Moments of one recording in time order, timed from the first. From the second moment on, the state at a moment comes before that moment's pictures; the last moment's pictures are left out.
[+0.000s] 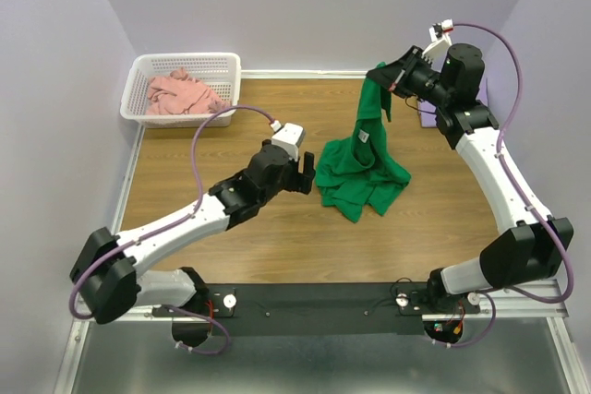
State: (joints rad) left arm -0.85 1.20 0.86 -0.07 -0.26 -0.32; right arm 0.19 1.44 1.41 -0.11 -0.50 0.72
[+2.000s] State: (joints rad) left arm -1.10 1.29 1.44 -0.30 0.12 -0.17; right arm 0.17 1.50 2.04 -0.34 0.55 -0.04
